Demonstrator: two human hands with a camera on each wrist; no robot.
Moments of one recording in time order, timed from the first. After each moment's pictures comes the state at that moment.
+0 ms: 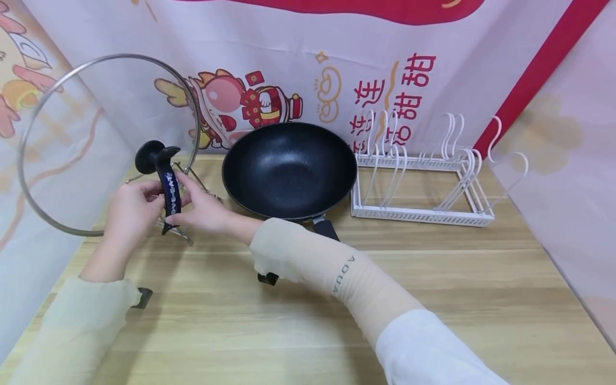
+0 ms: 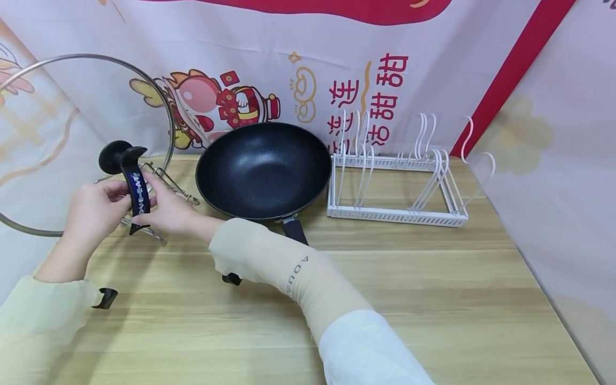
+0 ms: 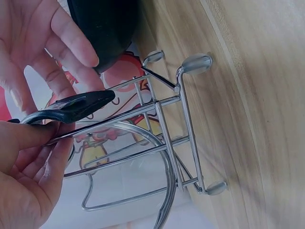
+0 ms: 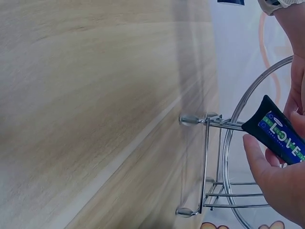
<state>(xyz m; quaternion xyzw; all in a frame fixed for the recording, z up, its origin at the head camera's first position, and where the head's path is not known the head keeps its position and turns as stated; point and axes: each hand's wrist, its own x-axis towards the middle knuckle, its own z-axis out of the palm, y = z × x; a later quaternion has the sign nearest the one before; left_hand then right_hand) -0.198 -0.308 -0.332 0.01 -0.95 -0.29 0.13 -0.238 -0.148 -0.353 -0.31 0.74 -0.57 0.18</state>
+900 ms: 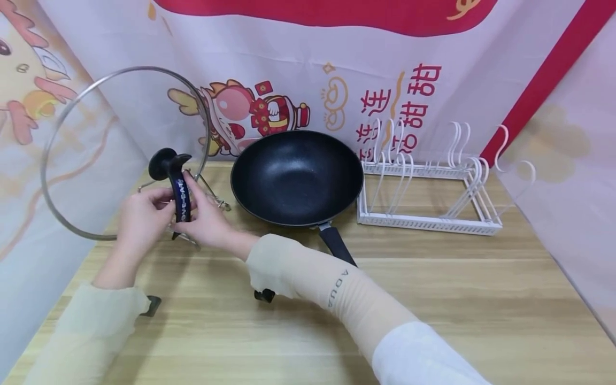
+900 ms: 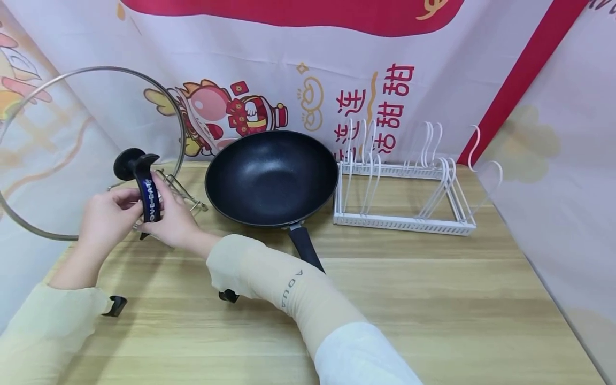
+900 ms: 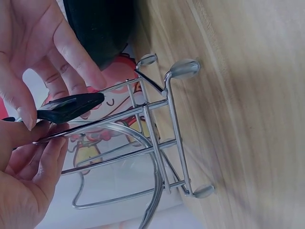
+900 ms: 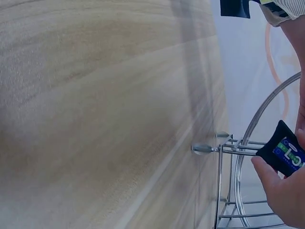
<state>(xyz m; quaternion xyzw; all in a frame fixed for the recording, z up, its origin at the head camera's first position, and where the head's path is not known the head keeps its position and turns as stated) -0.194 -0.313 -0.340 -0.01 -0.93 -0.33 0.17 -0.225 -0.169 -0.370 -0.27 0.74 -0.61 0.10</state>
